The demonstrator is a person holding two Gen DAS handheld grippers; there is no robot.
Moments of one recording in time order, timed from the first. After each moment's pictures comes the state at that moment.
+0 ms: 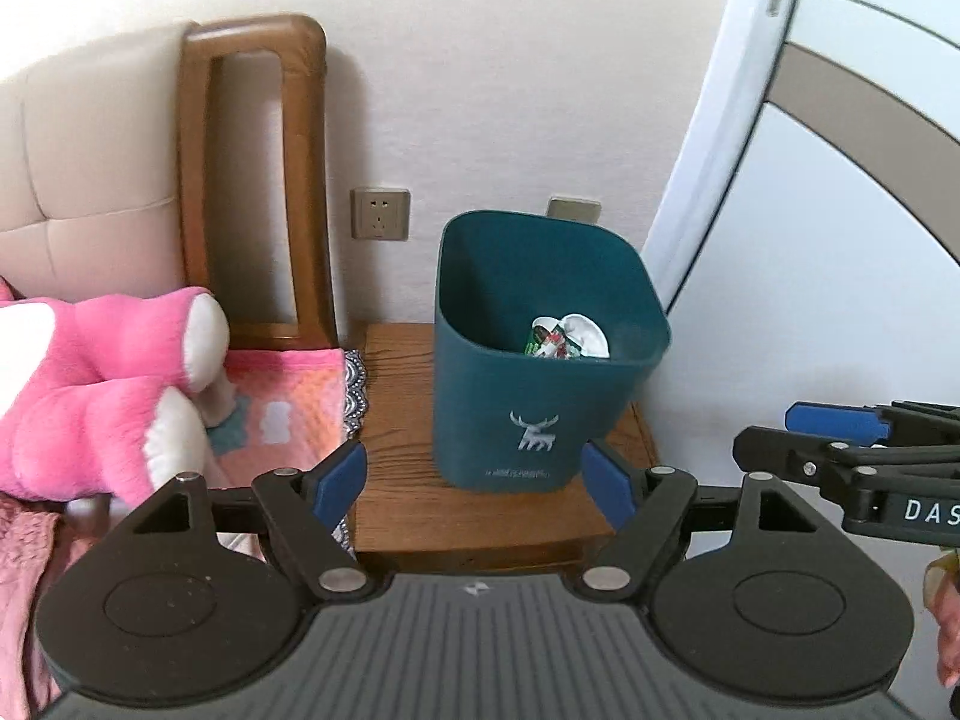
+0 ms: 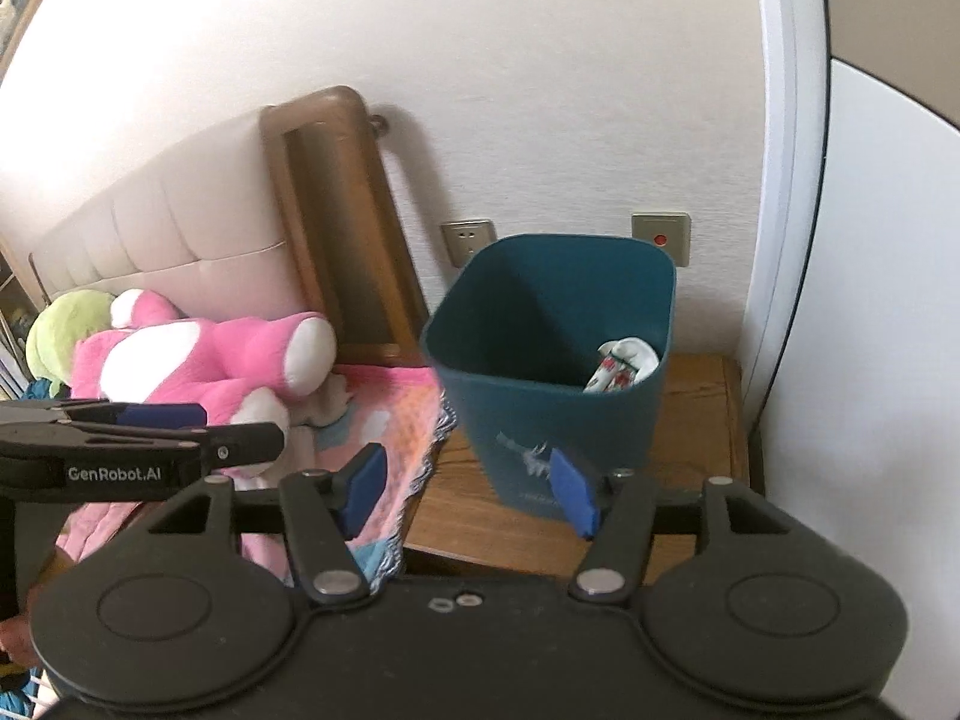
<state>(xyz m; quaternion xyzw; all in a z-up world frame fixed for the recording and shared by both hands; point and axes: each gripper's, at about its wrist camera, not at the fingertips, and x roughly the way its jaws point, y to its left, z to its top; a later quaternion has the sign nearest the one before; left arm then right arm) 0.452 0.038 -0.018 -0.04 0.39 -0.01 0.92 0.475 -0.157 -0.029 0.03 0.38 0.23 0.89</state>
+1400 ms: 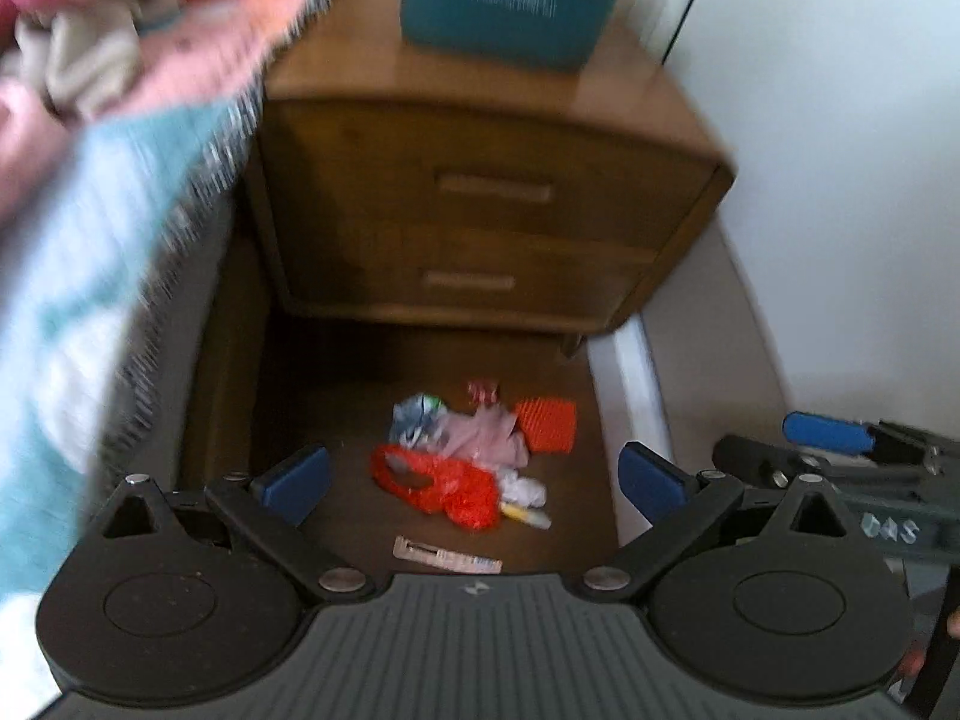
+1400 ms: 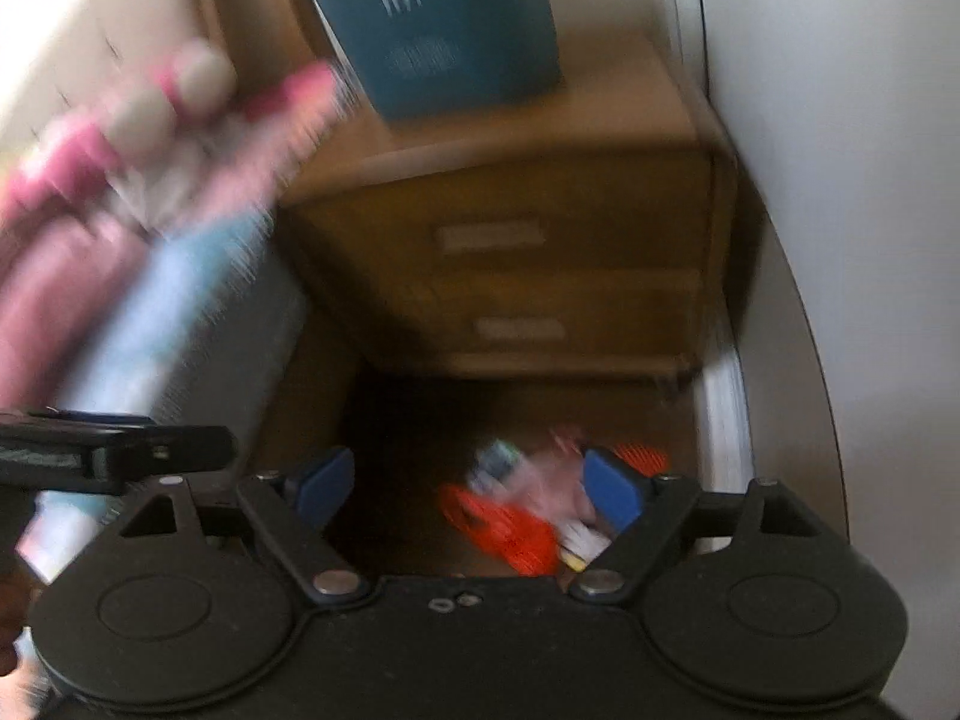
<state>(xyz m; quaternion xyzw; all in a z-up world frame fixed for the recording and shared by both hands) 0.310 -0.025 -0.403 -0.08 0.50 0.00 0.87 0.327 -0.243 -0.411 0.04 0.47 0.19 0.86</state>
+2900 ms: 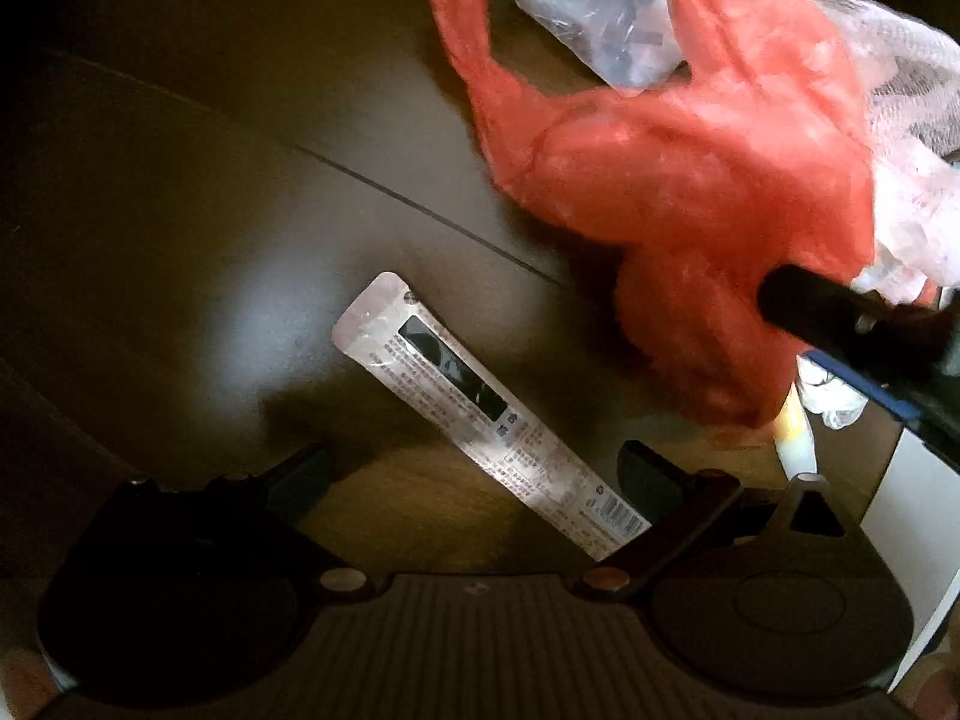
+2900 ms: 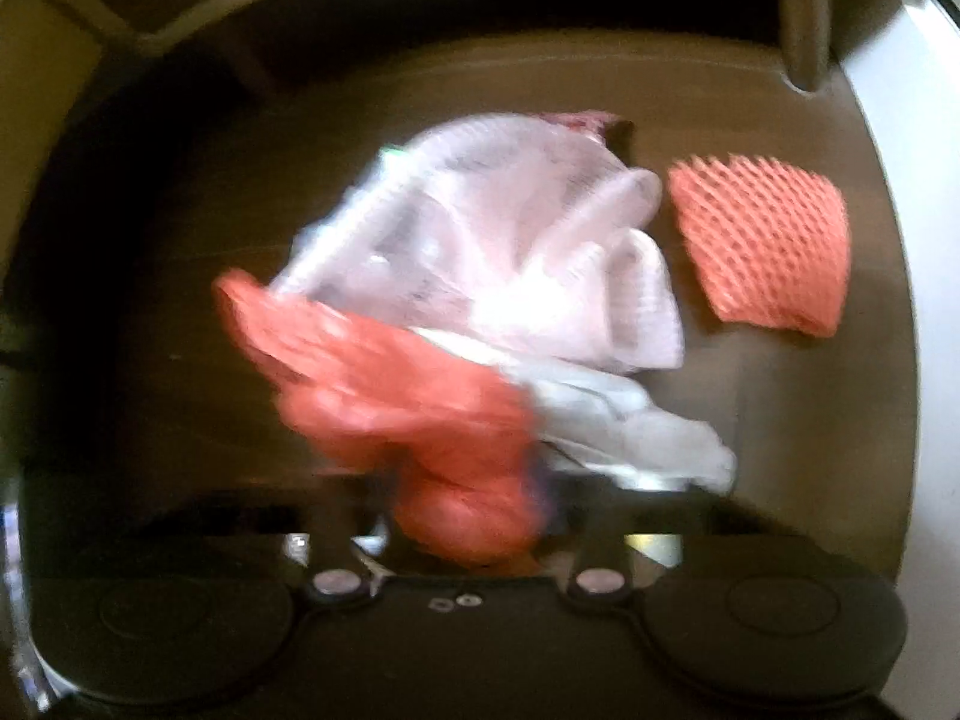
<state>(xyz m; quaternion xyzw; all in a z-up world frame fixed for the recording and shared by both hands) 0.371 -0.015 -0.891 -0.27 0.69 0.16 0.65 0.430 -0.176 -0.821 0.03 0.64 0.18 0.75</state>
